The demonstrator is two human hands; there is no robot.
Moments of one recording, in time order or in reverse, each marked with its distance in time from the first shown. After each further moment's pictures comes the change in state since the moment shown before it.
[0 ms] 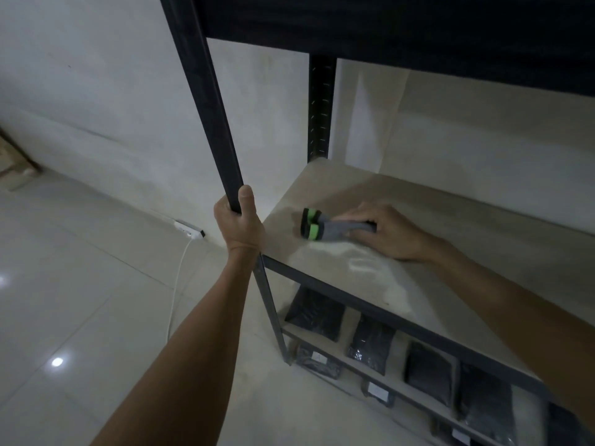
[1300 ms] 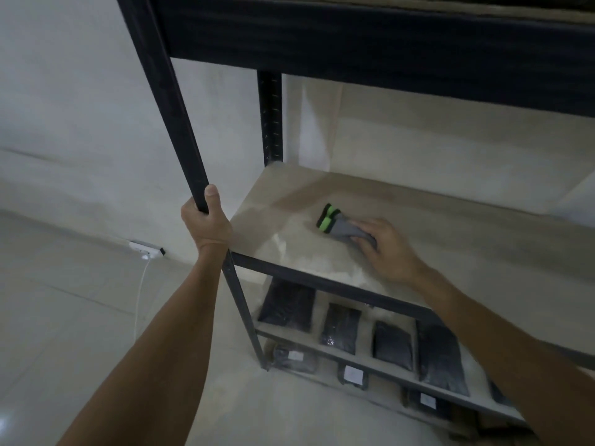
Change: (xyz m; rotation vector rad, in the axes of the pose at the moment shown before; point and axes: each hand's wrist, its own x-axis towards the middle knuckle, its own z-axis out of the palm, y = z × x) left_hand 0.000 0.003 -0.004 0.033 -0.047 -0.018; right_hand -0.099 0.002 0.016 -0.254 0.373 0.187
